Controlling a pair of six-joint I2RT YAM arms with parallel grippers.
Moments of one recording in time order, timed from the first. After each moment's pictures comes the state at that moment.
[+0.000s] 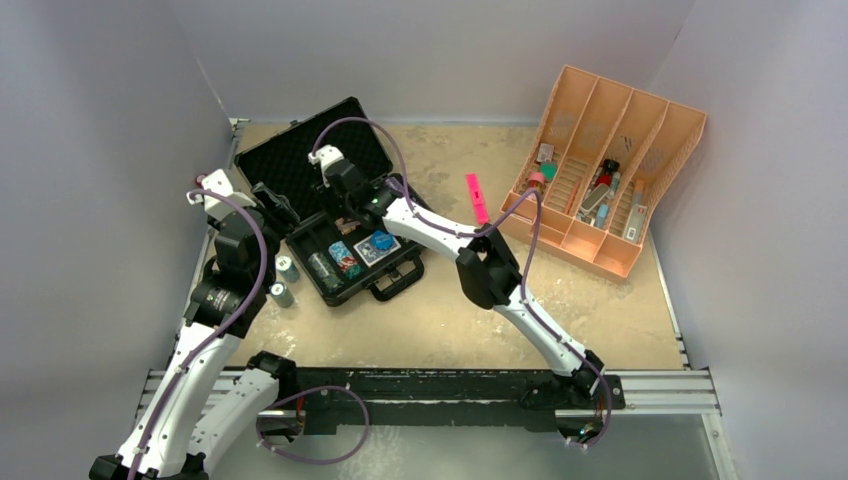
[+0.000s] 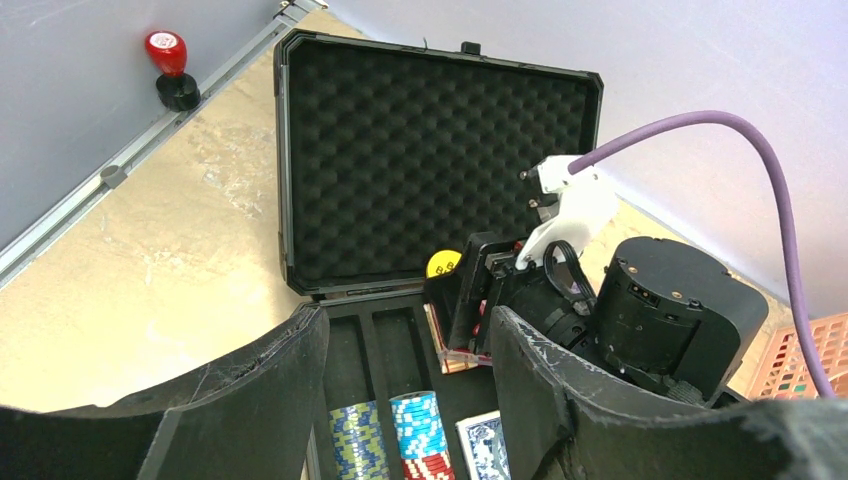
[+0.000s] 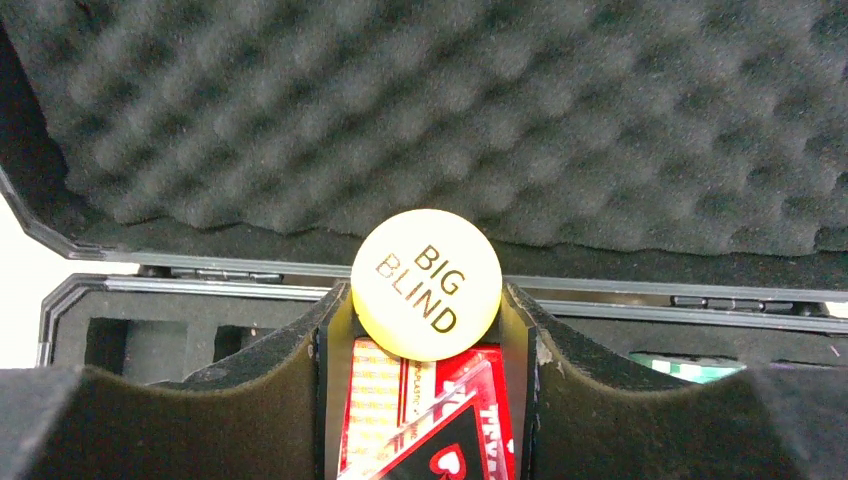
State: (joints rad) left arm -0.31 0.70 0.87 -0.40 -0.59 -0.55; right arm 0.92 2.60 2.39 -0.36 0.20 0.13
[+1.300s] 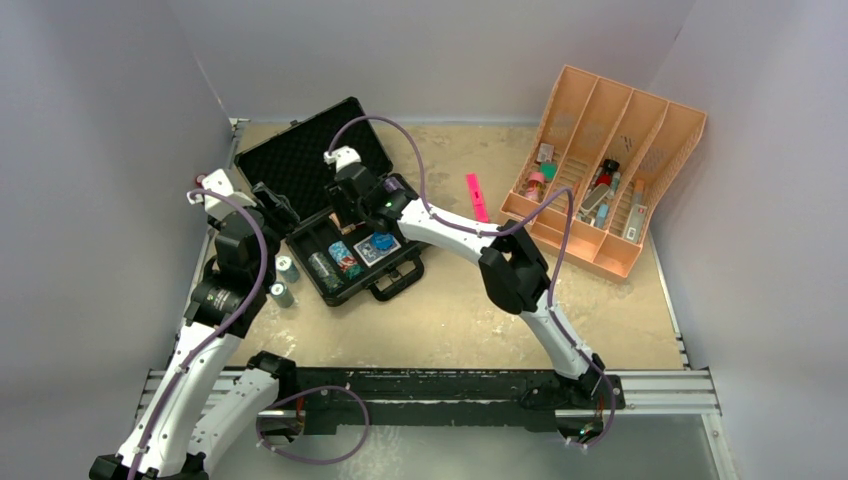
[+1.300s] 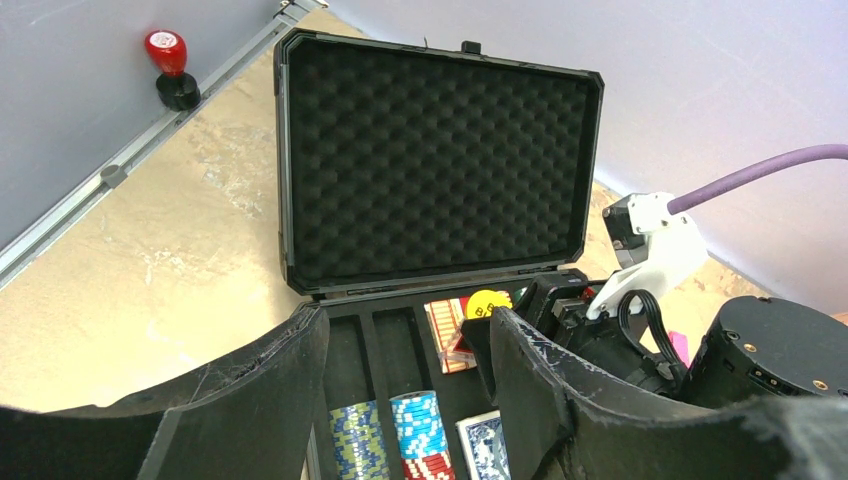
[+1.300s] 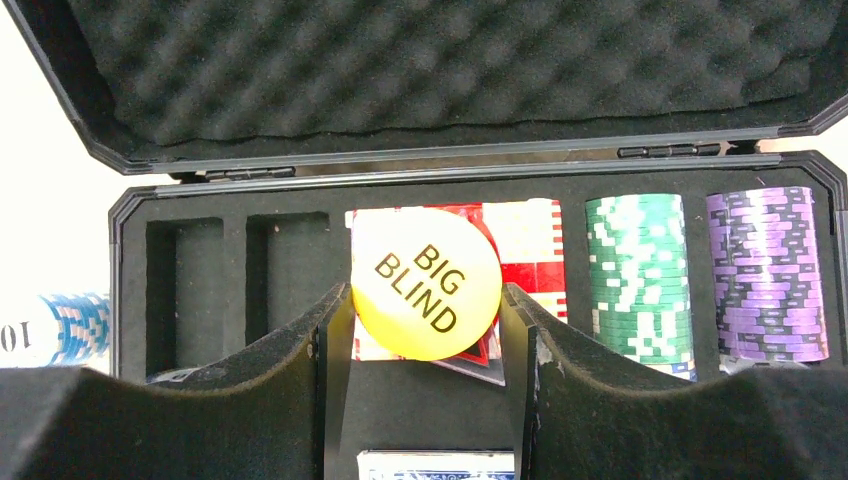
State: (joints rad) left arm -0.31 0.71 0.87 -0.40 -0.59 -0.55; right arm 0.94 2.32 2.03 -0.31 0.25 0.25
